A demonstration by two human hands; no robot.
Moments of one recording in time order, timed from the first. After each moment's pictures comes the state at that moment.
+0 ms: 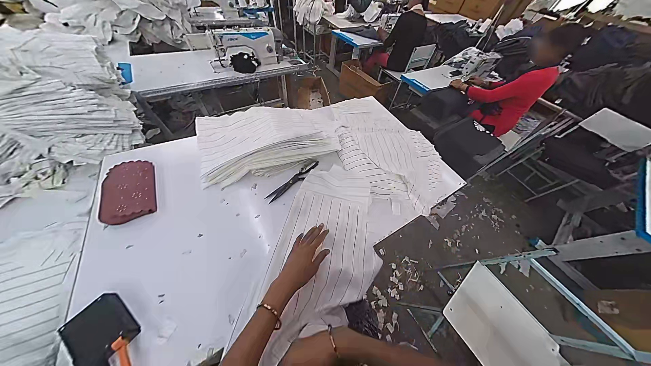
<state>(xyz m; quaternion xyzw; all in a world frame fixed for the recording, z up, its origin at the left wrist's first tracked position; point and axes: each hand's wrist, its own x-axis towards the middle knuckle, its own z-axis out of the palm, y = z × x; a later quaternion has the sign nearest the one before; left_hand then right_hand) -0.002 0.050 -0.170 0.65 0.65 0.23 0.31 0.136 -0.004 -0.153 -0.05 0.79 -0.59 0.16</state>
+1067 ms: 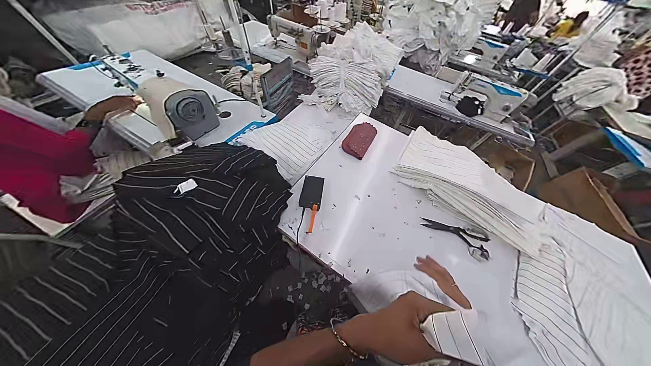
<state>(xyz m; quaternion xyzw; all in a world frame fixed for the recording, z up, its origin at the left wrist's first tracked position) 0.015 -0.098 -0.025 0.47 0.43 0.74 0.22 0.074 0.080 -0.066 0.07 0.85 -0.51 -0.15</state>
